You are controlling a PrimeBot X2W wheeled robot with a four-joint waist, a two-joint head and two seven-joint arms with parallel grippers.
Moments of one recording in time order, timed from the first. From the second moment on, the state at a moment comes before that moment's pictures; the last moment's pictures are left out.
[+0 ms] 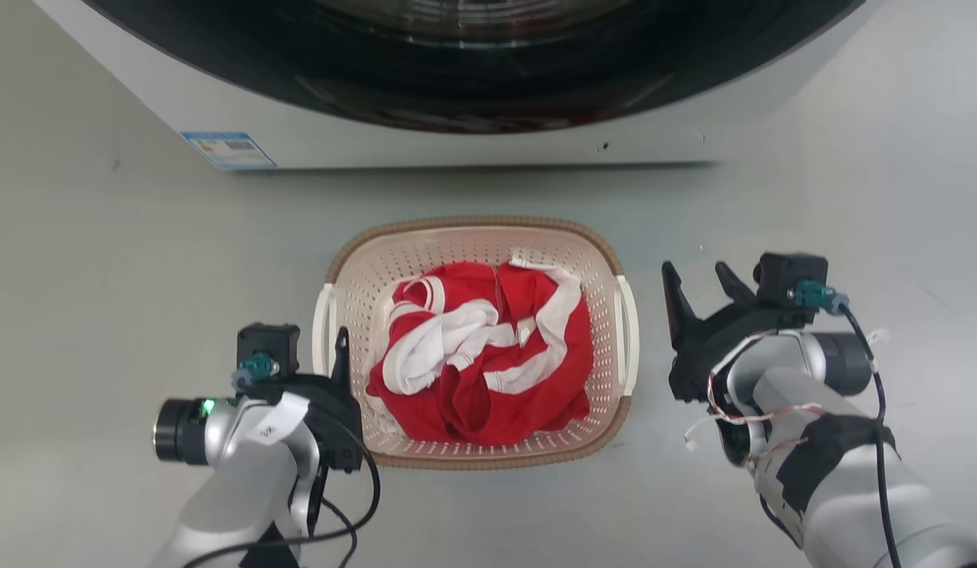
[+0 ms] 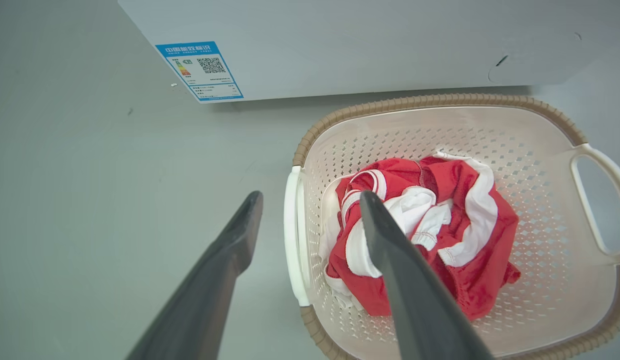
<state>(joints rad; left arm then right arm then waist) -0.82 0.08 -0.72 1.14 -0.75 0.11 -0.25 -0.98 -0.11 0.97 1.13 1.03 -0.06 -0.25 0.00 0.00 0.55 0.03</state>
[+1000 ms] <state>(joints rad) -0.21 0.16 -0.51 0.68 -0.60 0.12 -0.25 -0.38 -0.16 0.75 0.76 0.86 -0.11 -0.25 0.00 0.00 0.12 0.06</state>
